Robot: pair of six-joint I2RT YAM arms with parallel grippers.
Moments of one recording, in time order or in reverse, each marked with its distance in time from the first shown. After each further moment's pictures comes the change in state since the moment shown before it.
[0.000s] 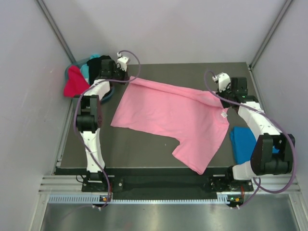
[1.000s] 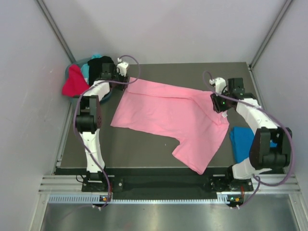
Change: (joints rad) left arm 0.000 -0.022 -0.068 -0.136 -0.146 0.064; right arm 0.003 0.027 -0.047 -0.140 -0.142 0.041
